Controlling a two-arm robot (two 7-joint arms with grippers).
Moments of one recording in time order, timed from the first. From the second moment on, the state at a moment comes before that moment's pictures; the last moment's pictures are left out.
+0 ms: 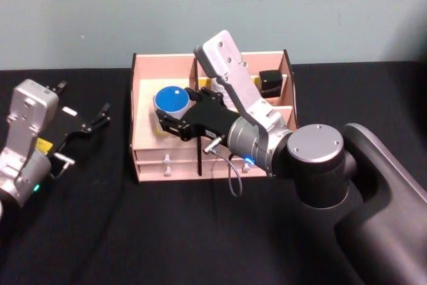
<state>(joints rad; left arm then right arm) -0.20 0.60 0.45 -1.41 -0.25 -0.12 0.03 0.32 0.11 -0.50 -1.54 0.04 0.44 0.29</state>
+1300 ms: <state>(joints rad) -0.20 0.60 0.45 -1.41 -0.25 -0.12 0.03 0.33 0.09 -0.49 -1.51 0.01 0.45 0.30</state>
